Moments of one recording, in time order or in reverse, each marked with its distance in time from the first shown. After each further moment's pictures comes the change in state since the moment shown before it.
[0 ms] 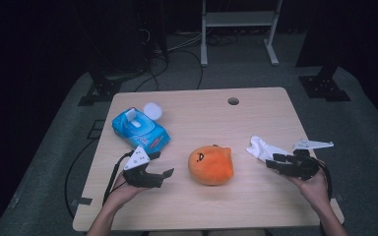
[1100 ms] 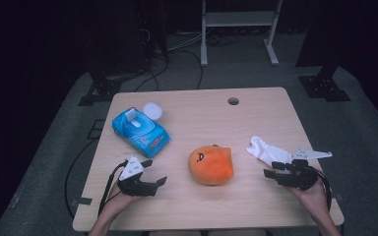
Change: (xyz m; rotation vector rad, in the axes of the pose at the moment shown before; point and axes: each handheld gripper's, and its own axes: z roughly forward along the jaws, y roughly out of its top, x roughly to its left) left arm 0.000 -0.034 -0.007 0.024 0.052 -0.014; right arm 0.014 -0.021 0.000 -0.001 0.024 -0.010
